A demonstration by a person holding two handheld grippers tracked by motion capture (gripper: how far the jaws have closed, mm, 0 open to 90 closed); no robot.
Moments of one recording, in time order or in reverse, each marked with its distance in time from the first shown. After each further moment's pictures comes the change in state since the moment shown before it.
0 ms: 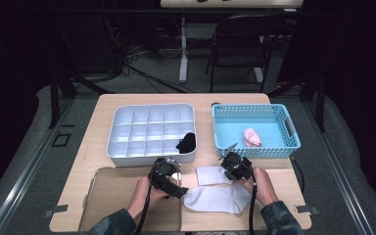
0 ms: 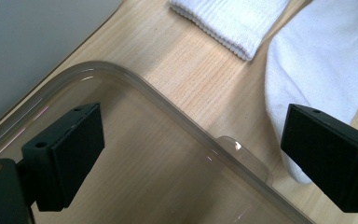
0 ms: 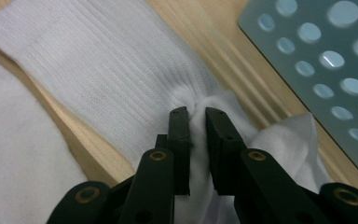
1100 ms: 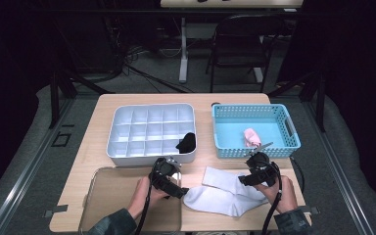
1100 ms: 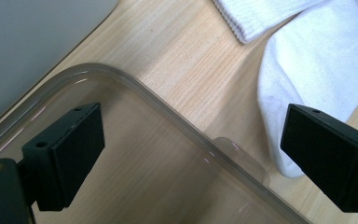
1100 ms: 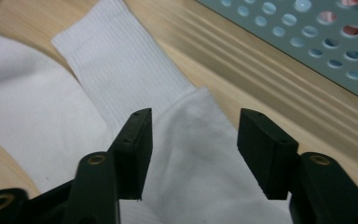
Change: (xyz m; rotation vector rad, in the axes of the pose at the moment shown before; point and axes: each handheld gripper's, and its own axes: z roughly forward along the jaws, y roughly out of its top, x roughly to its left) left arm -0.001 0.001 0.000 -0.001 -0.009 0.008; right arm -0.018 -0.048 -0.061 -0.065 0.072 0.269
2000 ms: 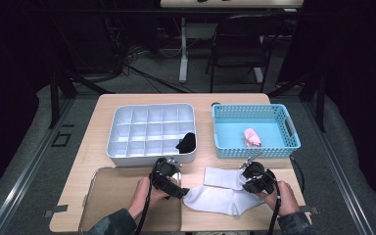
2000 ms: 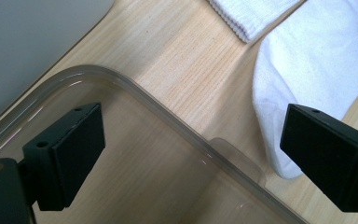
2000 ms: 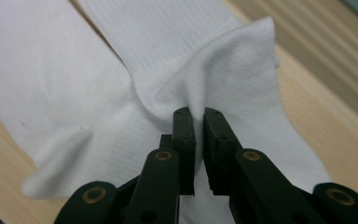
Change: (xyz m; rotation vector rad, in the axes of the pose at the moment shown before) left arm 0.000 0.000 0.000 -0.005 -0.010 0.003; right arm 0.006 -0.013 0.018 0.109 0.025 -0.089
